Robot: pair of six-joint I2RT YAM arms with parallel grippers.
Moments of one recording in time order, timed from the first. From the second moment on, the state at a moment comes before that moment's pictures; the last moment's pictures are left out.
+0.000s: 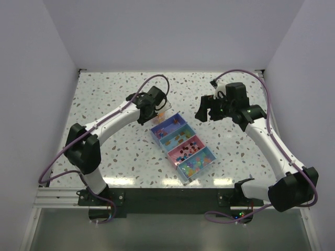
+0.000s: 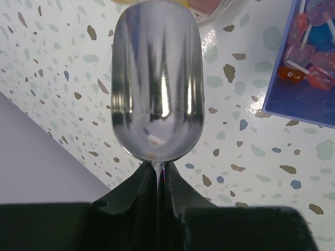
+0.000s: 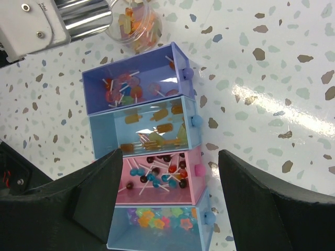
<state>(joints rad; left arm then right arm) -0.64 1.73 1.46 -0.92 -0.40 0.42 0.32 1.25 1.18 -0.62 -0.31 0.18</state>
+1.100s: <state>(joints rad) -0.70 1.45 1.14 -0.63 -0.48 0.54 0.32 1.27 1.18 -0.62 -0.31 0.18</state>
